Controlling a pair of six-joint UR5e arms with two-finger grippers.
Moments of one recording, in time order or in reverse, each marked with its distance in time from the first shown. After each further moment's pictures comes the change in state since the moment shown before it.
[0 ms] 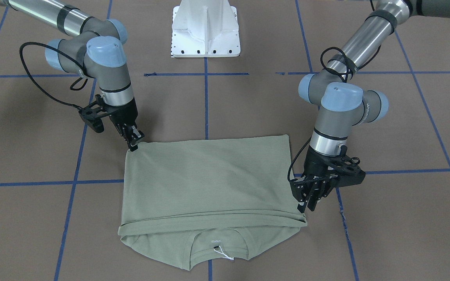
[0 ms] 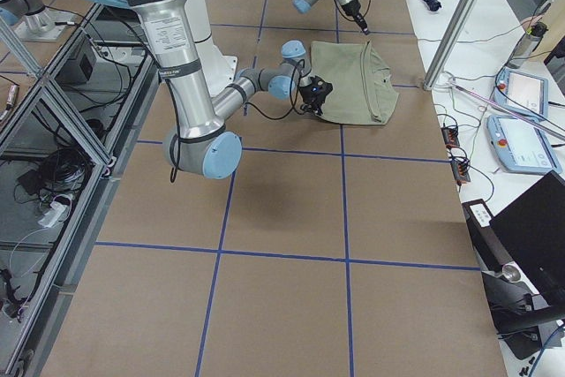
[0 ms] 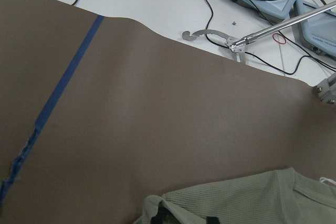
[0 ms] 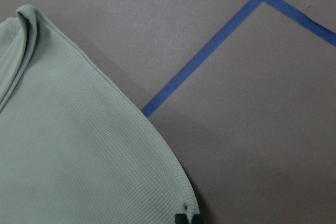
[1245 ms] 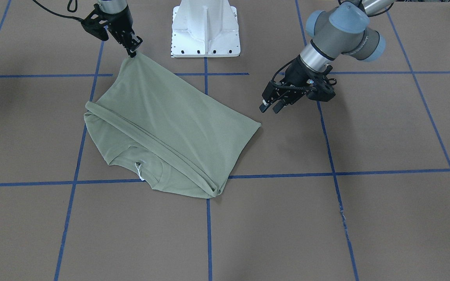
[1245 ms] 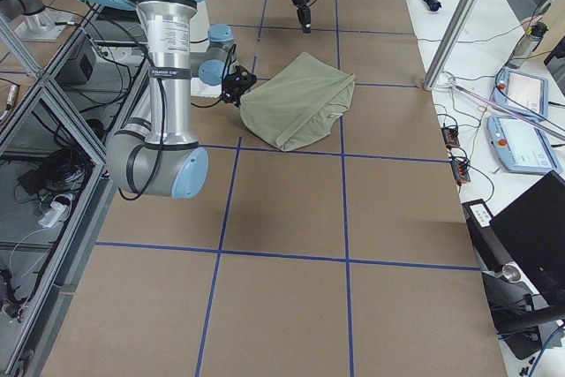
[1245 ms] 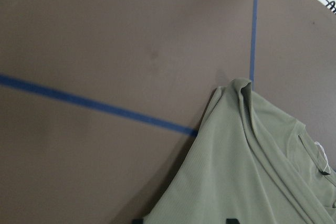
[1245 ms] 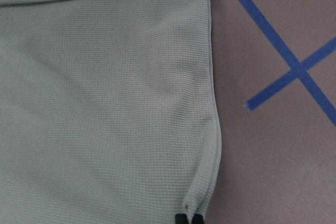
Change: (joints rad) left arm 0.223 0.366 -0.575 0.009 -0.306 -0.334; right arm -0.465 -0.362 0.566 -0.253 0.003 0.171
